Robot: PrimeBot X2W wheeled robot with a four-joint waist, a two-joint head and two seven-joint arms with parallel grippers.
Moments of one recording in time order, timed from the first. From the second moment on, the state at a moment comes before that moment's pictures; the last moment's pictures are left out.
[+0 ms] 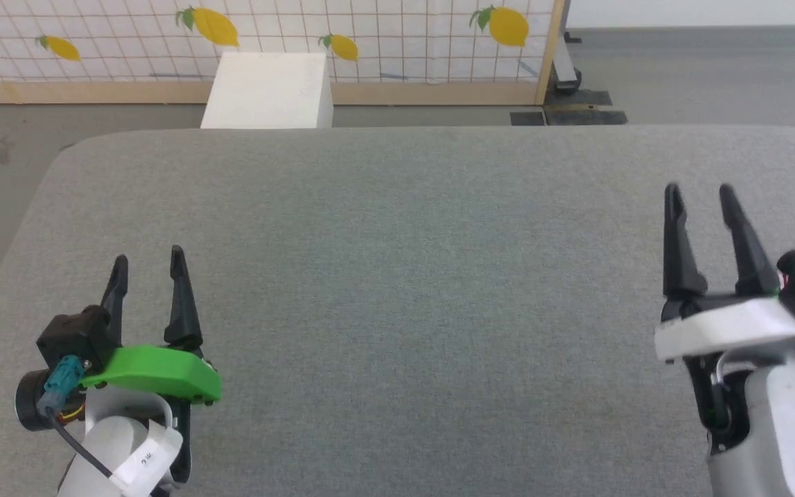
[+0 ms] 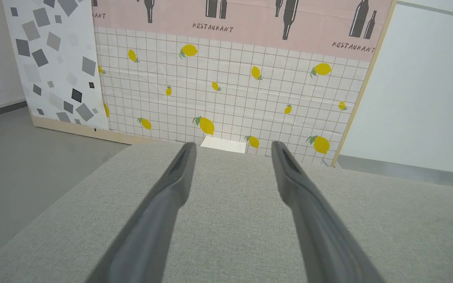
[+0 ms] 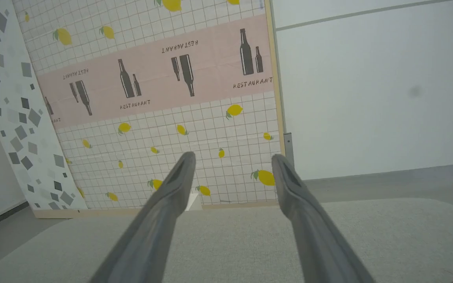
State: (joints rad) left arm -0.18 0.25 -0.12 0.15 -0.42 0.12 -0.24; right arm -0.27 -0.07 -0.08 0.19 0.24 0.13 -0.22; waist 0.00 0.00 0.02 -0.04
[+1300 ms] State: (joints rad) left arm -0.15 0.28 -0.22 0.23 -0.42 0.08 -0.18; right arm -0.10 -0.05 -0.13 0.21 0.18 0.13 -0.17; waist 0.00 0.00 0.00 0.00
